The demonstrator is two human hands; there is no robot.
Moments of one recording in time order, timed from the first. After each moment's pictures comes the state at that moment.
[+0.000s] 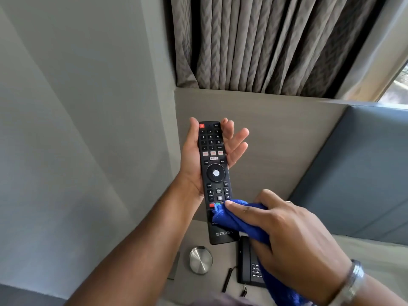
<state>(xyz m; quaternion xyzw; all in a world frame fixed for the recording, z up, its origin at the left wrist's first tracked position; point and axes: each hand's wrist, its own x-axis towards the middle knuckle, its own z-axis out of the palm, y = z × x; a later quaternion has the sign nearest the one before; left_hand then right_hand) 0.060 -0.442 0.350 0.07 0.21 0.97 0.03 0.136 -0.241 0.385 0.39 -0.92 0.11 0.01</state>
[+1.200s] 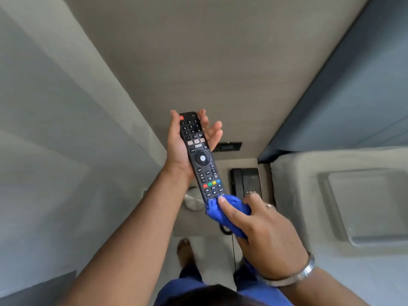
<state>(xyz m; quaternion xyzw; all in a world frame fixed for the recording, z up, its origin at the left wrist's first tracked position) -0.003 -0.428 0.169 -0.18 0.27 0.95 0.05 0.111 -0.224 0.219 0.27 -0.94 0.17 -0.12</state>
